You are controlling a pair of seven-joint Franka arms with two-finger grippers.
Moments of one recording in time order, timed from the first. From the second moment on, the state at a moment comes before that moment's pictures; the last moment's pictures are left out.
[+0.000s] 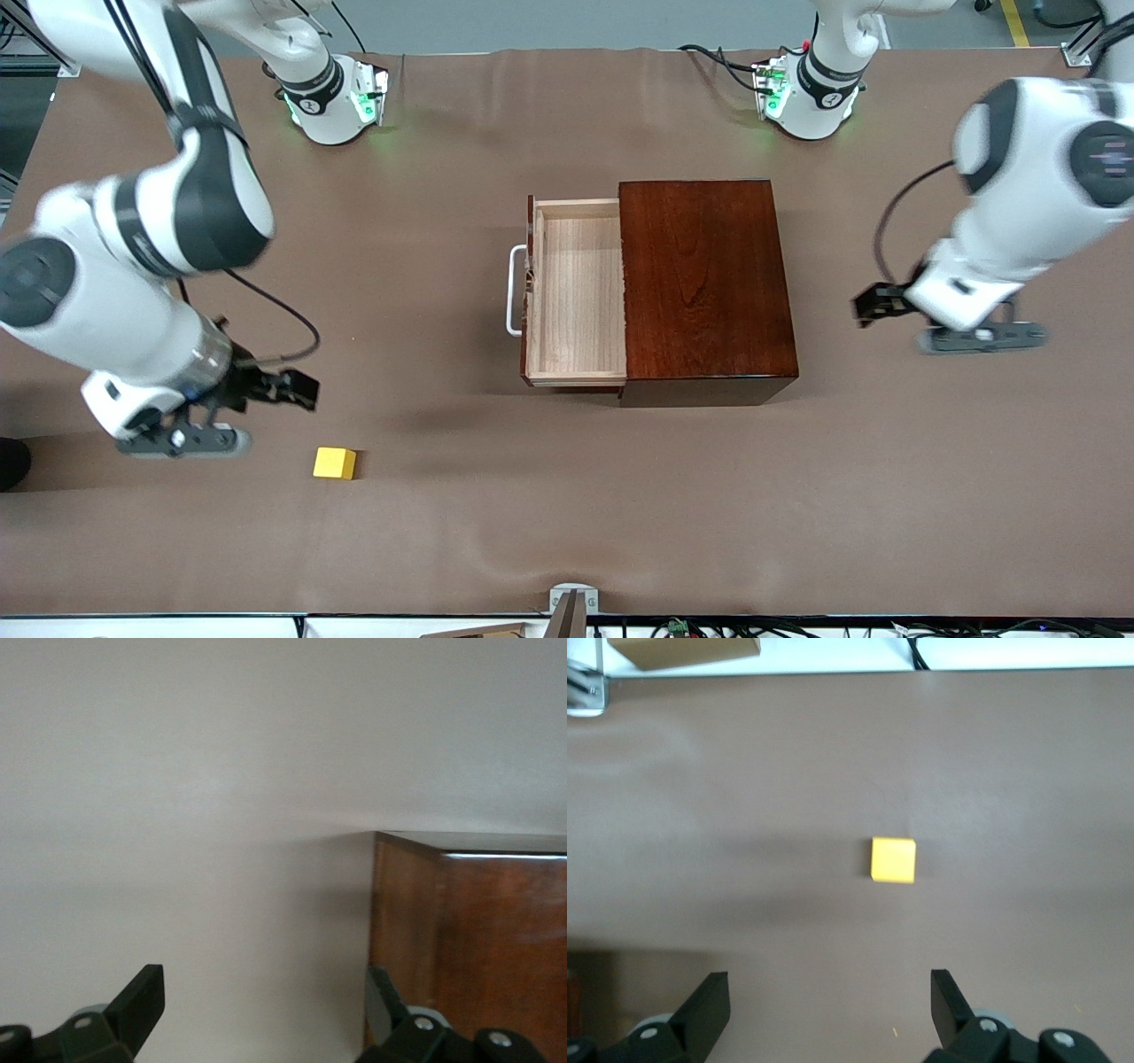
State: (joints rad) left arm -0.11 0.11 0.01 -1.79 0.00 1.94 -0.13; right arm 0.22 0.59 -0.01 -1.15 0.03 1.84 0.21
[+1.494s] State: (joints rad) left arm 0.00 -0.09 0.00 -1.79 -0.07 1.81 -0.01; right arm 0.17 0.91 -0.02 -1.28 -0.01 2.24 0.17
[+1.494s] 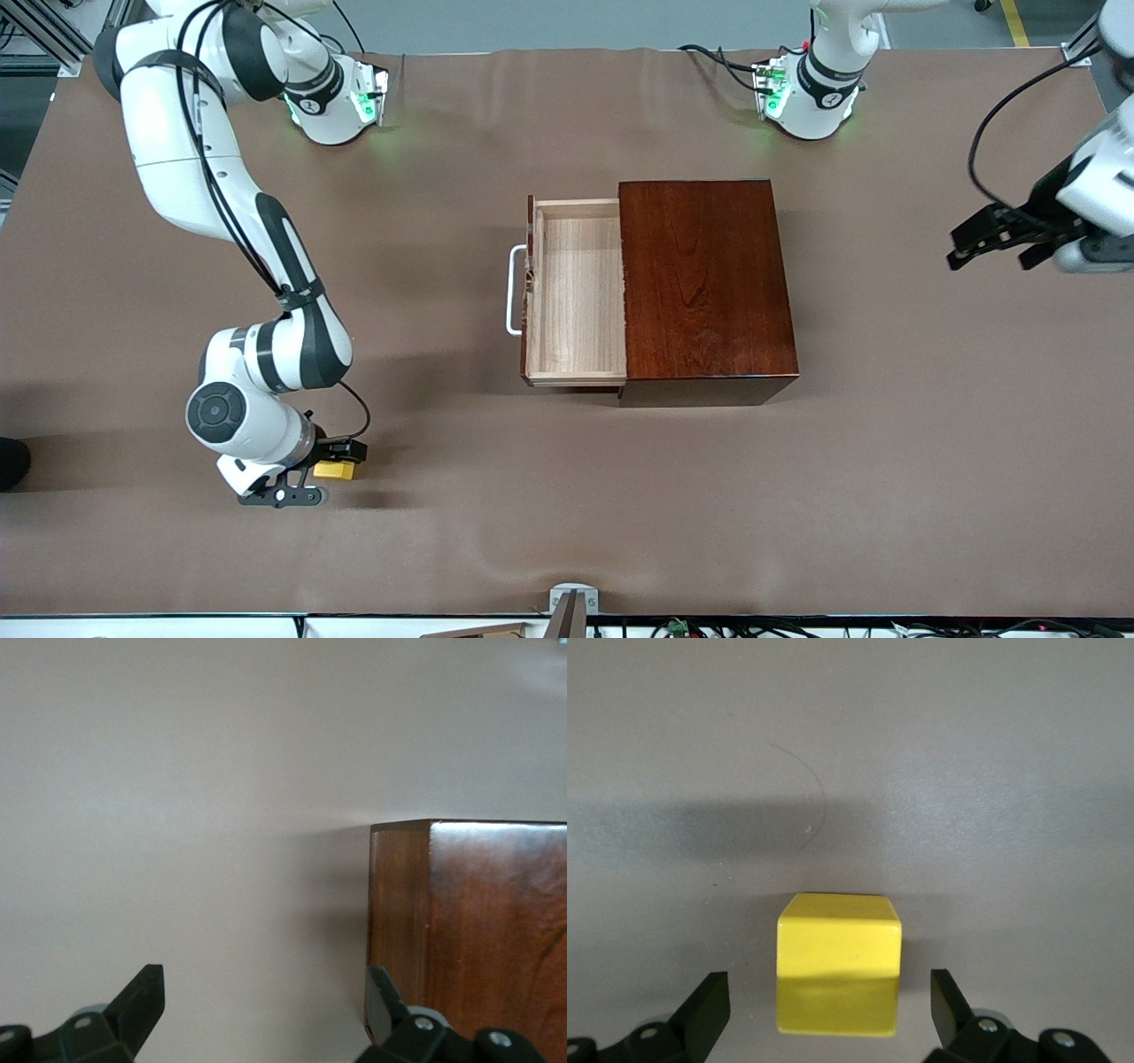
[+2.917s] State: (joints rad) left arm 0.00 -0.03 -0.02 -1.63 -0.07 1.65 -0.02; right arm 0.28 0.44 -0.01 -1.20 0.00 1.57 0.30
